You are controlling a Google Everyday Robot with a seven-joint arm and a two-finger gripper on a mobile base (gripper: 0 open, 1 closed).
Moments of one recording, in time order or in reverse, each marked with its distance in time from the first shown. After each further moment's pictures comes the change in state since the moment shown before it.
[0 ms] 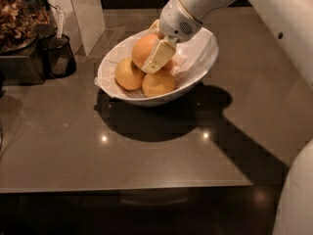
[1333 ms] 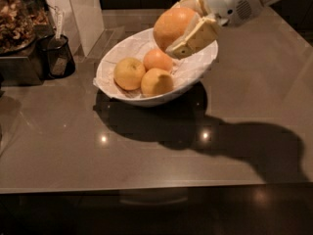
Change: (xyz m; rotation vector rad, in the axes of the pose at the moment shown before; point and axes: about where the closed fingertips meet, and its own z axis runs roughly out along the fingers) arm -0.035 0.068 -0.113 0.170 -0.215 -0.036
